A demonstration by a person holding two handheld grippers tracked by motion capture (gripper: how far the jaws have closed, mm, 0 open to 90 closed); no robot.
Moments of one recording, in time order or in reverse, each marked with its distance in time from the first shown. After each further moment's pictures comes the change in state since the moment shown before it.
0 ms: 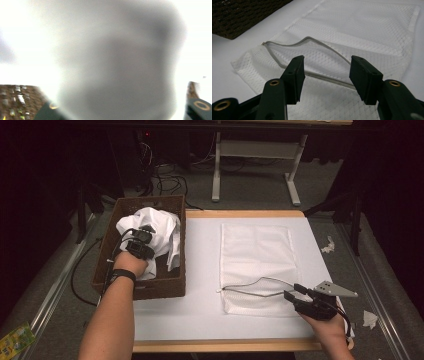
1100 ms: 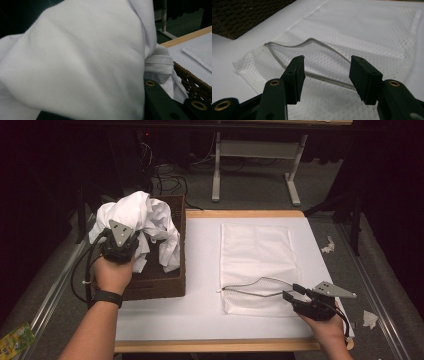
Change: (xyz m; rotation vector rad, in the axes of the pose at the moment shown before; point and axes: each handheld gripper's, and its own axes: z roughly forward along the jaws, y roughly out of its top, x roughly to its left) left arm -0.010 -0.052 -0.112 -0.785 0.195 0.086; right arm 0.005 0.000 0.001 -0.004 -0.001 -0.003
